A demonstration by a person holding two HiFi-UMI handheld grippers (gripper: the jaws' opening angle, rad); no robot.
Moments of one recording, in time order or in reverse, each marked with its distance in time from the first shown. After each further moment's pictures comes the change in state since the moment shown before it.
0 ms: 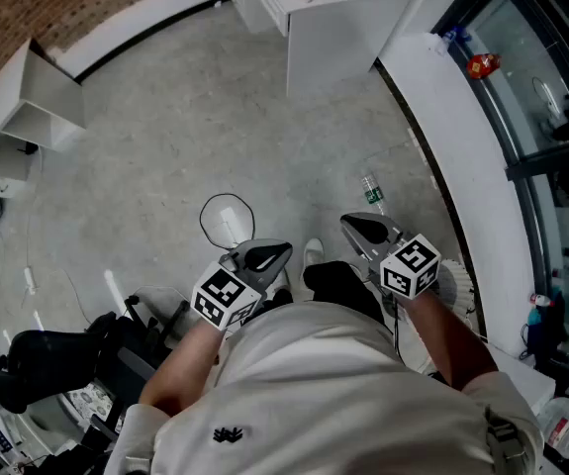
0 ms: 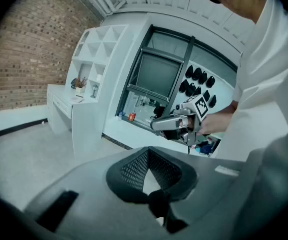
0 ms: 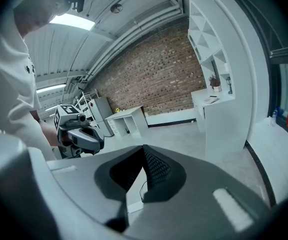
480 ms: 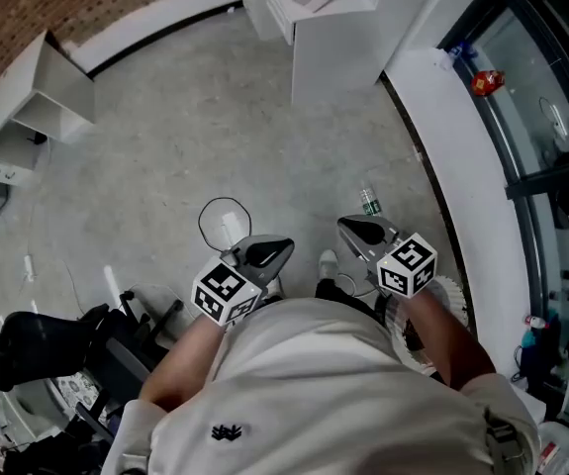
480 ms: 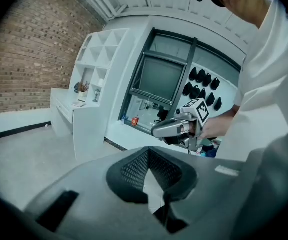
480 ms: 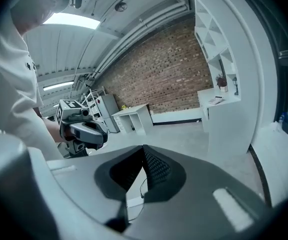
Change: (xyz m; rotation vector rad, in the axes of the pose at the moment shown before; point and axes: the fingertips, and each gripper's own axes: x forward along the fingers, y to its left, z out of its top) left arm 0.029 -0.010 0.030 0.017 -0.032 0.048; right arm -0.018 -0.020 0.003 -0.035 0.013 0.065
